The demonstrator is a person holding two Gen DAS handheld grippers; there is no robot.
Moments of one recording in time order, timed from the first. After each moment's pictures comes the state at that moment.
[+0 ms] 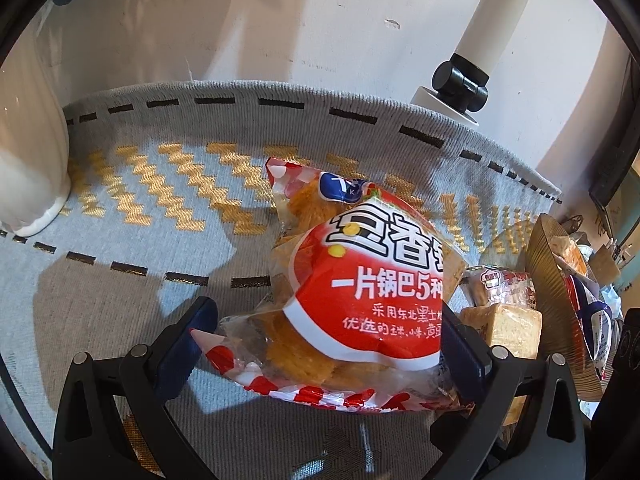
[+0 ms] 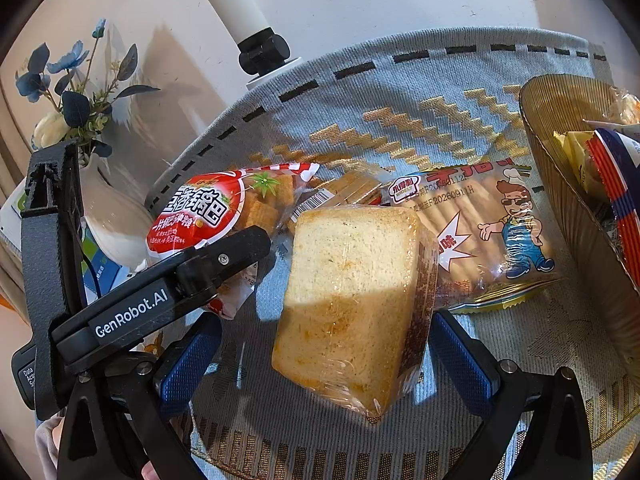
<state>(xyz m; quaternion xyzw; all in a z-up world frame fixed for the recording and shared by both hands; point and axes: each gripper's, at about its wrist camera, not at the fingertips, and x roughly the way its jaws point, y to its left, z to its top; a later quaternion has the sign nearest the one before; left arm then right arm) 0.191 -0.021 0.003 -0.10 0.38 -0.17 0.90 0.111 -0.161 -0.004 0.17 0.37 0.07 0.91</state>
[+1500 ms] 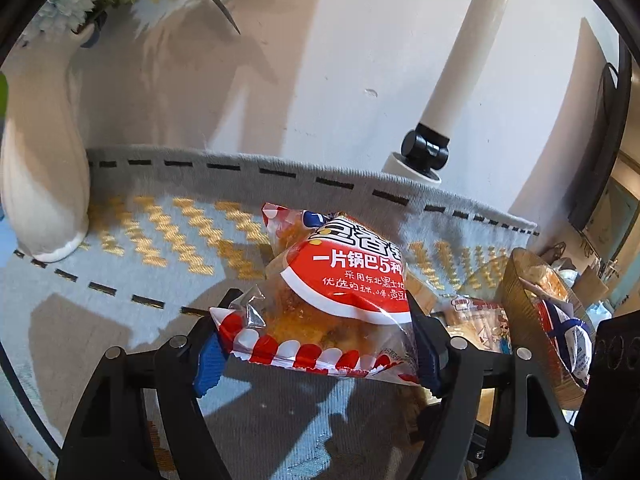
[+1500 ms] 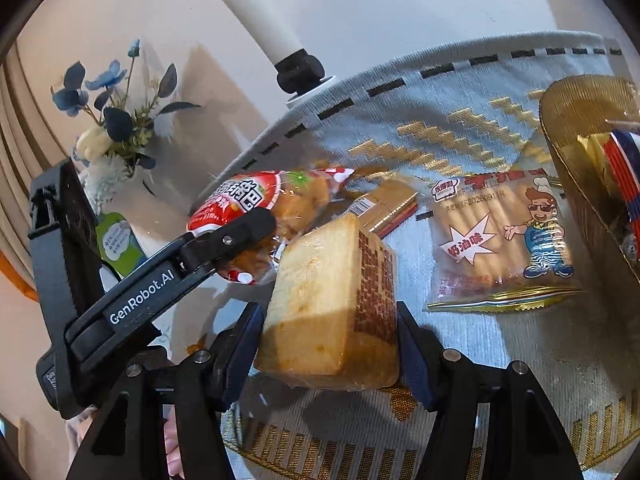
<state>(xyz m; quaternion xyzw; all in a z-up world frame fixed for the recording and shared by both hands) 0.163 0.009 0.031 -0.12 0.29 -0.18 0.93 0.104 -0.162 -0.004 0.20 0.33 0.15 0.91</state>
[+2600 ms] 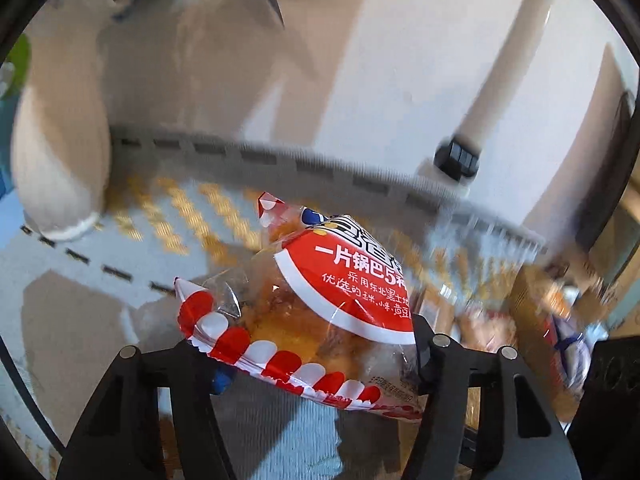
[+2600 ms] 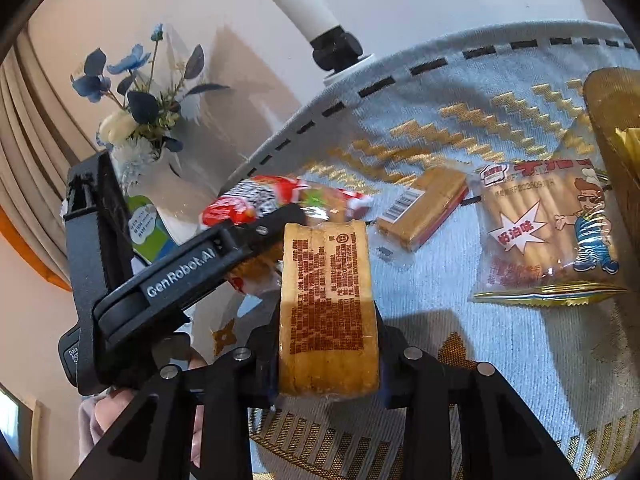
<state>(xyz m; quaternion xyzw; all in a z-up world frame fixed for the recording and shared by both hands) 0.166 0.027 0.025 -0.17 0.29 -0.16 0.93 0.098 -0.158 -0.005 0.20 0.33 0.21 0.90</state>
